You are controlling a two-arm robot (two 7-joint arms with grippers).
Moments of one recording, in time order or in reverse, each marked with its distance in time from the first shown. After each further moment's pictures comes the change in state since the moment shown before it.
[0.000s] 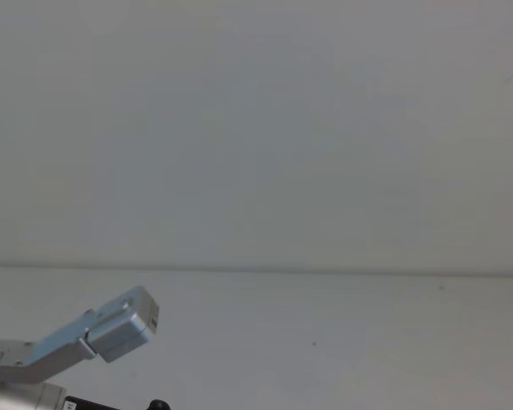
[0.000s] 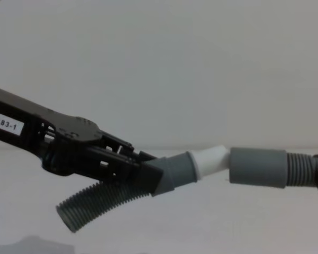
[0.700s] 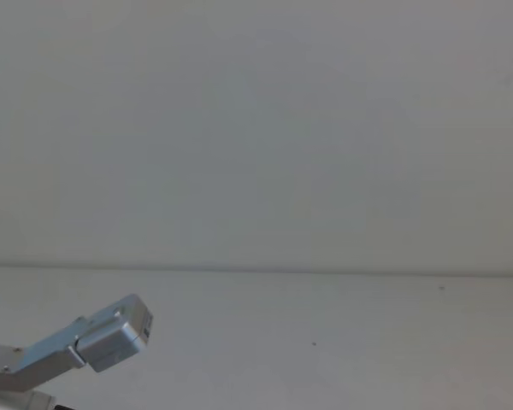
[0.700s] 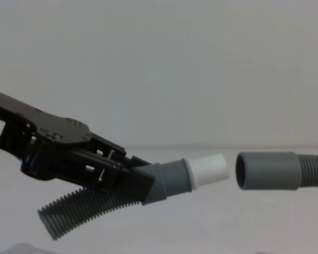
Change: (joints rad) left arm 0.000 0.046 0.011 -0.037 -0.027 0.012 -0.018; right arm 0.013 0.027 -0.007 0.007 0.025 0.023 -0.003
